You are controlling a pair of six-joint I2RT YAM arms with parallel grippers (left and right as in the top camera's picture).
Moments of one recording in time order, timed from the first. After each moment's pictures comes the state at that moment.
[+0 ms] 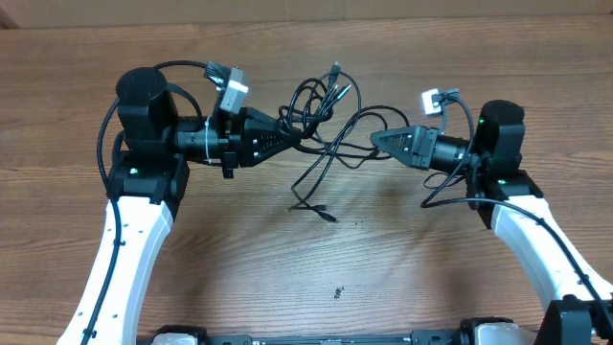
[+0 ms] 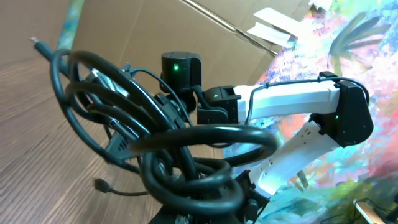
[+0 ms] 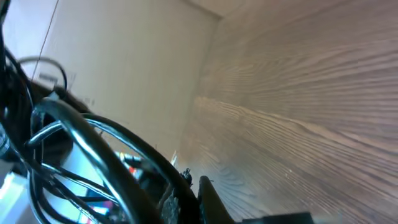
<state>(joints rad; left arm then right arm) -0.08 1.33 1.08 0.05 1.48 -0.31 0.02 1.41 0.78 0.17 -1.14 0.73</state>
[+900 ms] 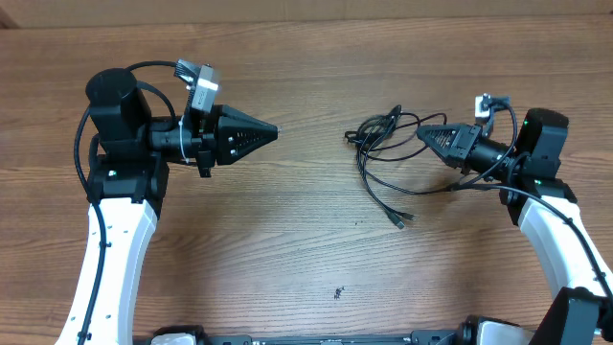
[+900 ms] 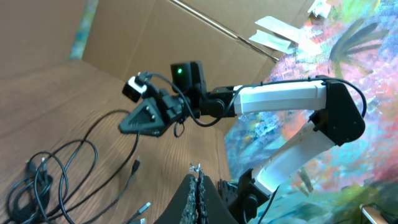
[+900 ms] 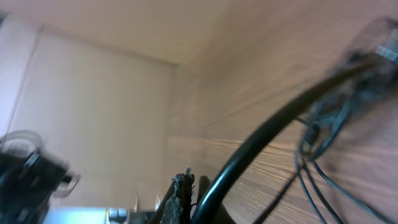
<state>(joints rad) 0.02 1.32 1.08 0.01 1.56 -0.26 -0.19 1.42 0.78 0.06 -1.12 0.69</state>
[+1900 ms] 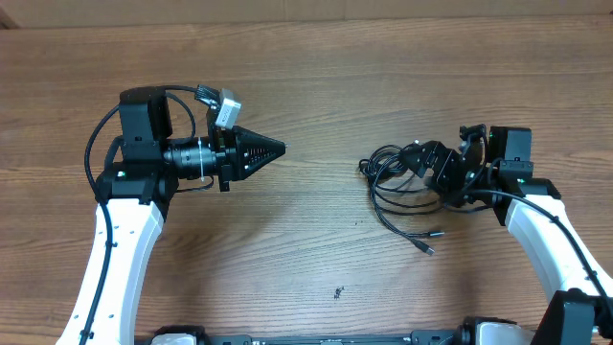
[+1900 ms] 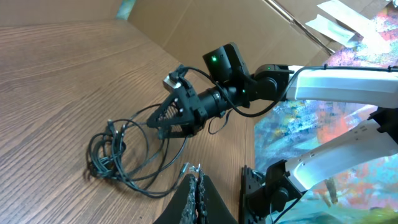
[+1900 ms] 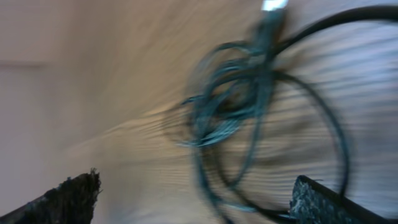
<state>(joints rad) -0.01 1.32 1.06 -0.45 1.33 0.09 -0.09 1.42 0.78 -0.42 -0.60 0.51</state>
